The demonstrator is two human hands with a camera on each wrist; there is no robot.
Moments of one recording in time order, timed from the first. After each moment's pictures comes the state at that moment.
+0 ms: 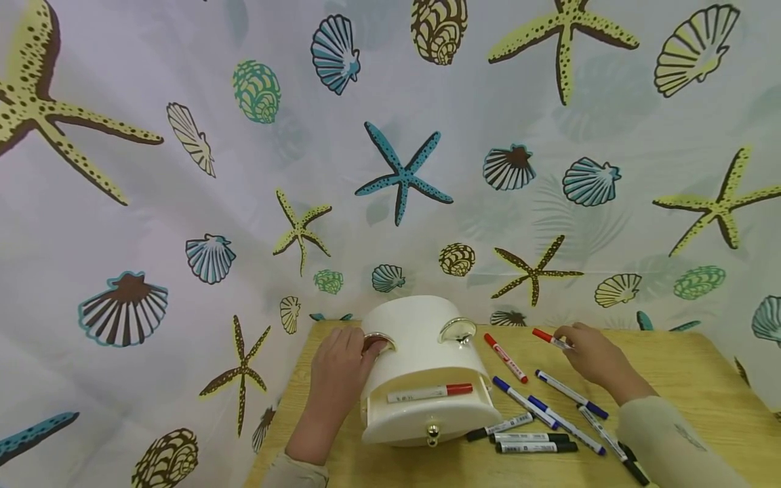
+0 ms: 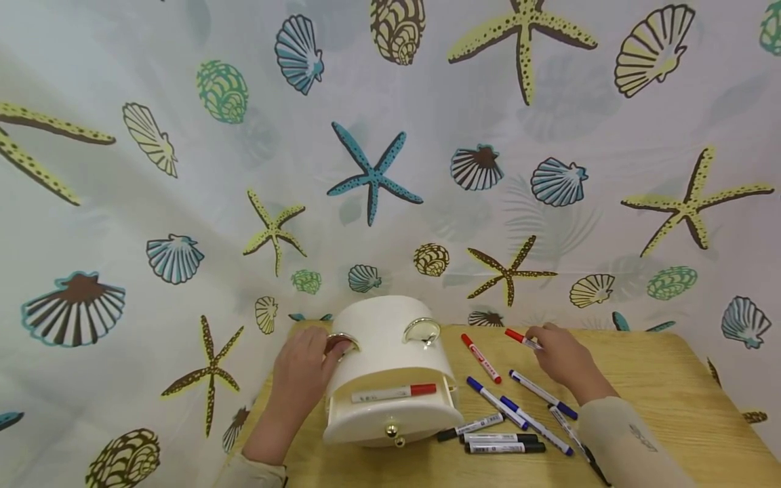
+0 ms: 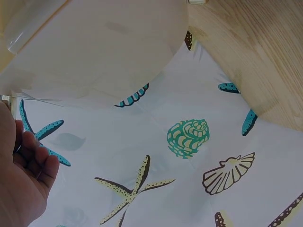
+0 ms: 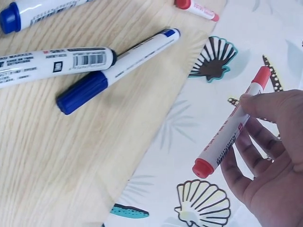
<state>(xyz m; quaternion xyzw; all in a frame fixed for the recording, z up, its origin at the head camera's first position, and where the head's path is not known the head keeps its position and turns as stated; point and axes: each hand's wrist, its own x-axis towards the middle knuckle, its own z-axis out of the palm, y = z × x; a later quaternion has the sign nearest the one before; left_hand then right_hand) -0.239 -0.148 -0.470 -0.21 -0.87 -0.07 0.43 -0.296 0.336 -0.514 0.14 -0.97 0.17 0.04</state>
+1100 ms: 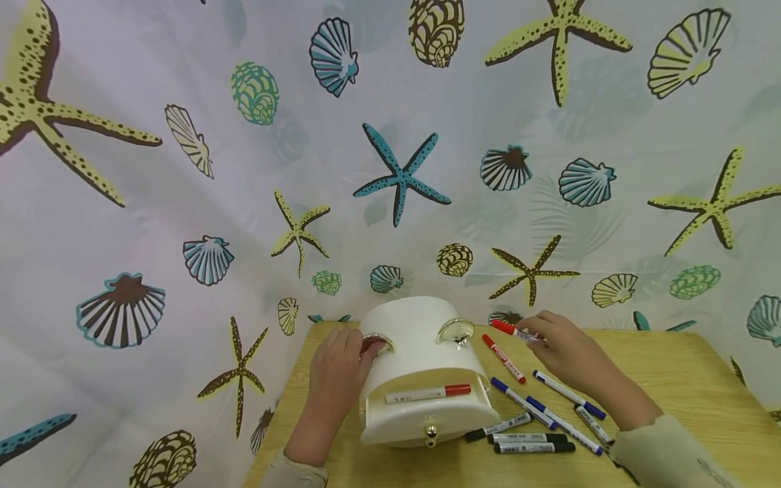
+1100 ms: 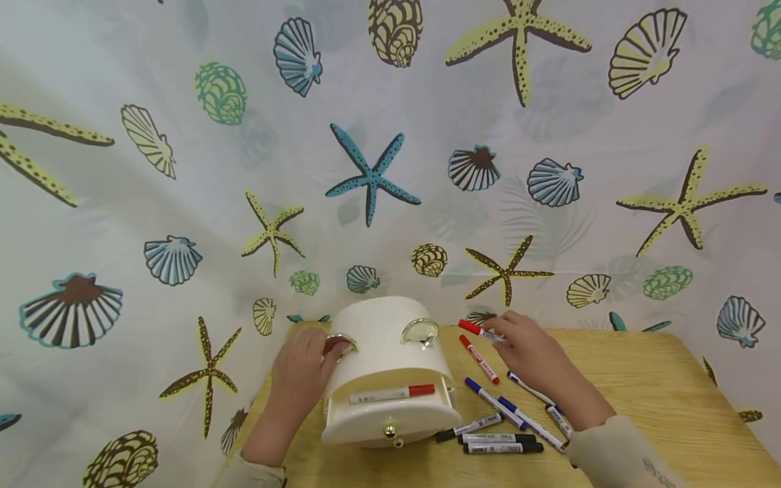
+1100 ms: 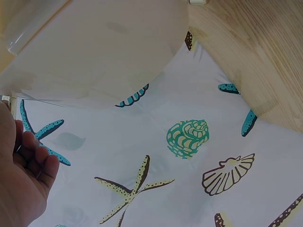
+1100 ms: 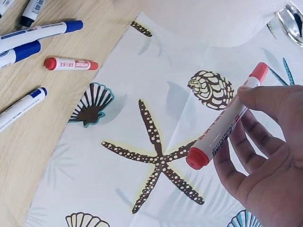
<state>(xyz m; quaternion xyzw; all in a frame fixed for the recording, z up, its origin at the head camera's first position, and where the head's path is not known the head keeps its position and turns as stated) -0.240 -0.148 -0.472 -0.21 -0.88 -0.08 0.43 -0.244 0.266 -0.442 0.25 -0.93 0.23 0.15</state>
